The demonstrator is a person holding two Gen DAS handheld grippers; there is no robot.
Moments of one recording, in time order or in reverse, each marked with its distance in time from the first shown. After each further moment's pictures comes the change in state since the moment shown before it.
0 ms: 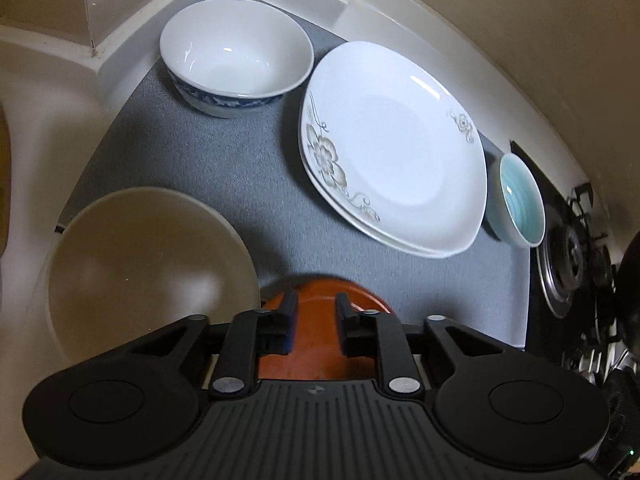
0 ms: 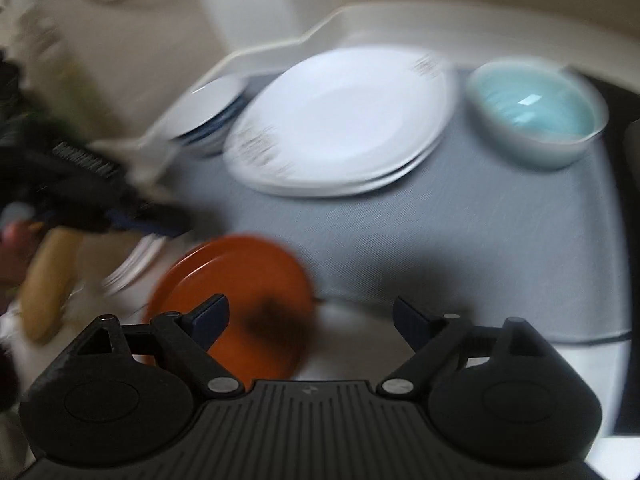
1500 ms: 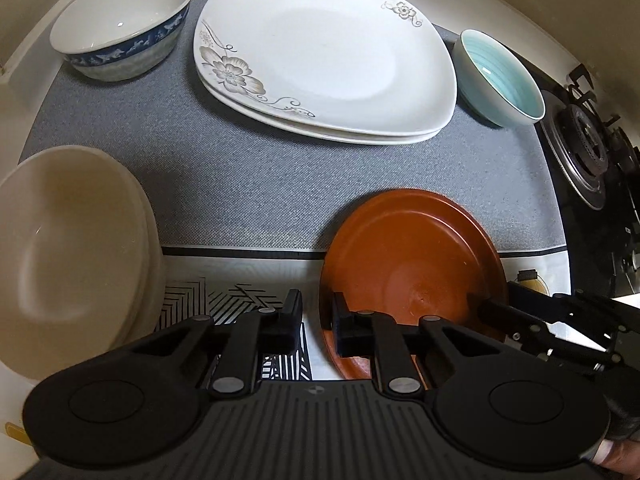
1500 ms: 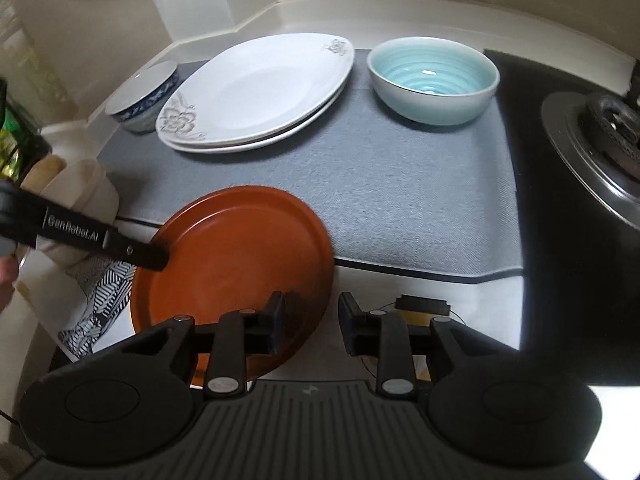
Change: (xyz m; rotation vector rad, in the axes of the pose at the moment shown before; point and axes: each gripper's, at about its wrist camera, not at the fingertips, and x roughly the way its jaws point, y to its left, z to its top) left arm 0.050 -0.046 -0.047 0.277 0.056 0.080; right arm -0.038 -0.032 -0.030 -0.059 -0.069 -0.248
